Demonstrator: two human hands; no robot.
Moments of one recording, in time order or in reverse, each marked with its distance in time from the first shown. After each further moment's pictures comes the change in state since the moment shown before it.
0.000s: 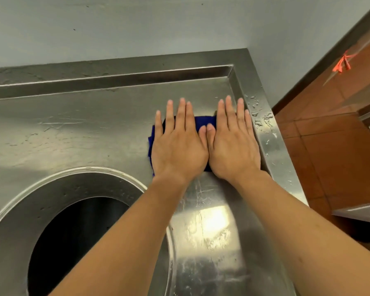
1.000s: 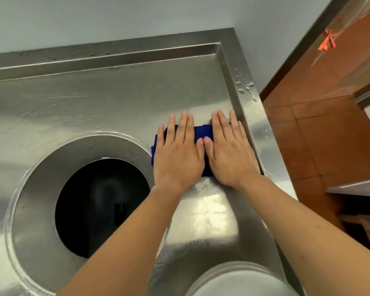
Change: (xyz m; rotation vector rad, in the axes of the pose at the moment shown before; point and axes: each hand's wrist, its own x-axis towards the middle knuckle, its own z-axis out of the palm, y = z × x) left_hand -0.106 0.010 0.007 -0.058 -0.027 0.069; right_hand -0.104 0.018 0.004 0.070 -0.082 -0.101
